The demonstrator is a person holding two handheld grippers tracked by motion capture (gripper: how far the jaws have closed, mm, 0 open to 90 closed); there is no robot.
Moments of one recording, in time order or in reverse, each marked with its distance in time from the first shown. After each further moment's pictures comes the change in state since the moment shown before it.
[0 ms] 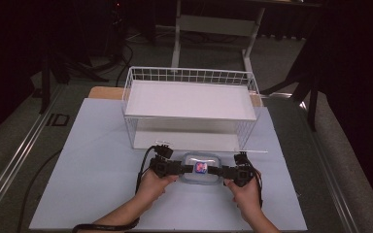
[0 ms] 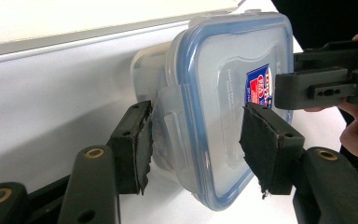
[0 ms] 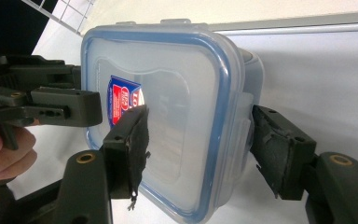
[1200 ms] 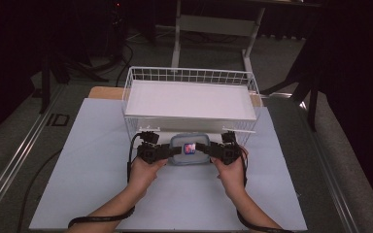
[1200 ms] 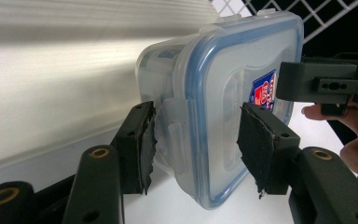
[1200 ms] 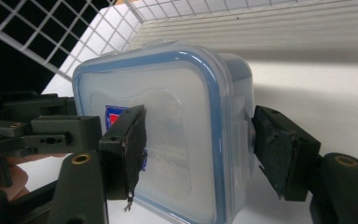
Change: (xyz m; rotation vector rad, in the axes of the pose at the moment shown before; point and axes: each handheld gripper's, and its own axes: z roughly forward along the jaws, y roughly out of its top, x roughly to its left) left arm 0.029 0.028 -0.032 -0.168 0.079 -0.029; right arm 0.033 0.058 0.029 -0.136 -0.014 -0.096
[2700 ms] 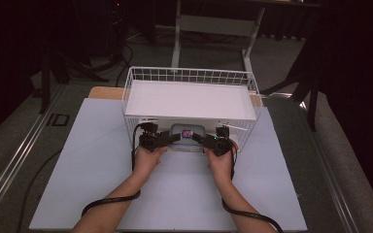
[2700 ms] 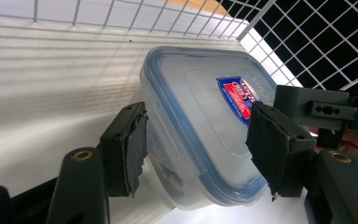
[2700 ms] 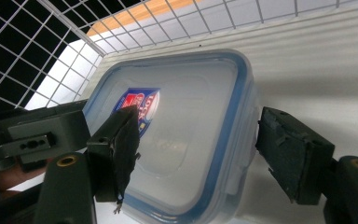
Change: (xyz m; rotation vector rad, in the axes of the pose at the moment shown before) left arm 0.044 0.018 0.033 -0.116 -0.006 0.031; right arm -0.026 0.006 0.048 -0.099 -0.058 0.073
